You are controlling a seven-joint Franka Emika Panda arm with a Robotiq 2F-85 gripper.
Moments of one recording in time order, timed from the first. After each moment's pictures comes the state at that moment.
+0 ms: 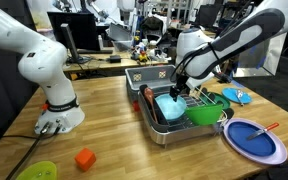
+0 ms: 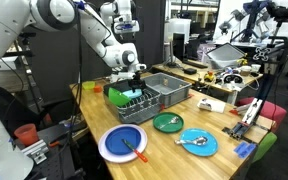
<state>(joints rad) 0.33 0.81 0.03 -1.56 -0.25 2.39 0.22</state>
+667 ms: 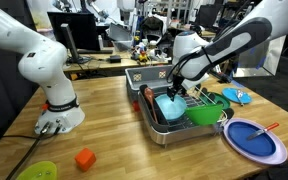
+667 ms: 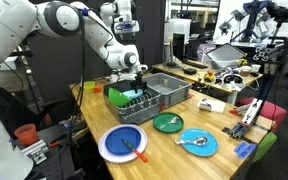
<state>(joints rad) 0.34 0.88 0.02 -1.46 -0.25 2.39 0.22</state>
